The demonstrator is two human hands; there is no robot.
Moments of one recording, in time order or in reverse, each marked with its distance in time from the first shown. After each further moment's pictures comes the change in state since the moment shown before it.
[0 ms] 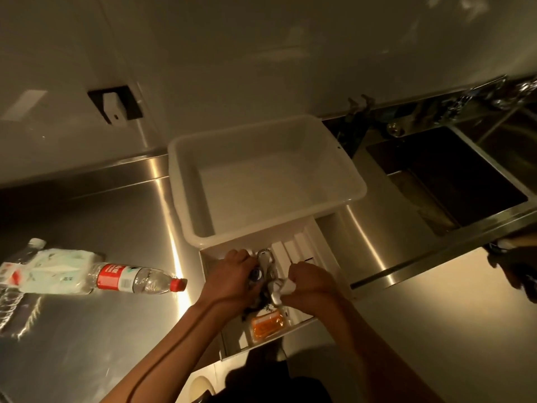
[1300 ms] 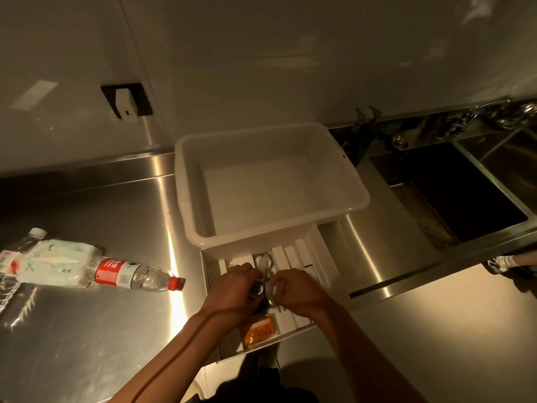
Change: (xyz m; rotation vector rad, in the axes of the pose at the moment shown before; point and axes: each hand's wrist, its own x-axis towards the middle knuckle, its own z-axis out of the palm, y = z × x) left_hand -0.008 0.001 0.021 -0.101 -0.068 -0.054; right_hand 0.002 -0.023 -0.006 0.288 -0.056 -0.140
